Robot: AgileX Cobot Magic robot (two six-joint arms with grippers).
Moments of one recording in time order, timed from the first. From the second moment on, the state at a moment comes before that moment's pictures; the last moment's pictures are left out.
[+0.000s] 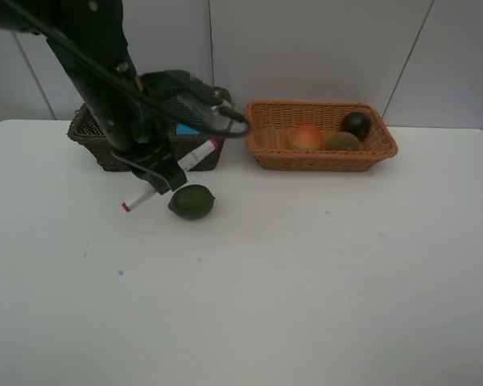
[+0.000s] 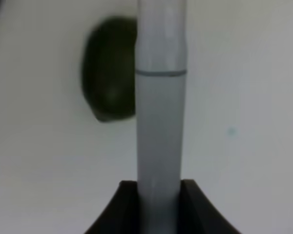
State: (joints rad) left arm -0.57 1.74 -1.26 0.01 0.82 0.31; right arm -0.08 0.00 -0.52 0.00 1.06 -0.08
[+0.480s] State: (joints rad) left arm -0.47 1.89 -1.57 0.29 0.64 0.29; right arm -0.08 0.00 -0.52 0.00 1.06 -0.08
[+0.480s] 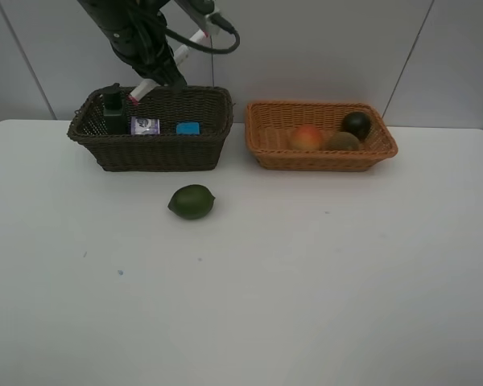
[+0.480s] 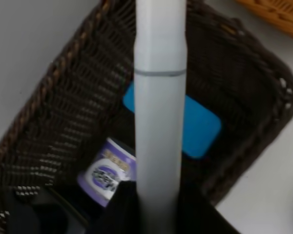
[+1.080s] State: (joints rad) left arm -0.36 2.19 -1.75 0.18 0.55 0.36; right arm -0.08 0.00 -0.52 0.00 1.06 -0.08
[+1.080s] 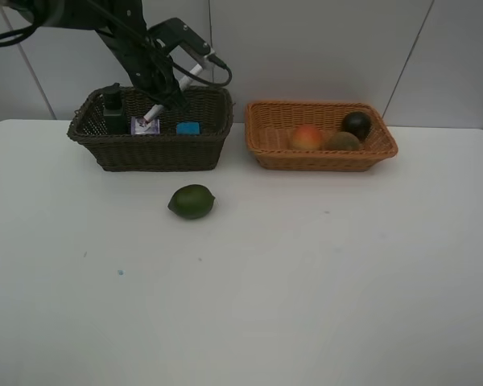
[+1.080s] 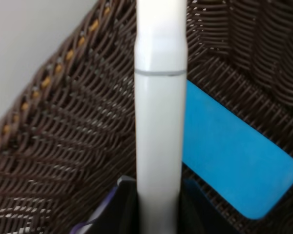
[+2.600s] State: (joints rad) left arm -0.35 2.21 -1.75 0.13 0.55 0.31; right arm -0.08 0.00 -0.52 0.00 1.06 -0.08
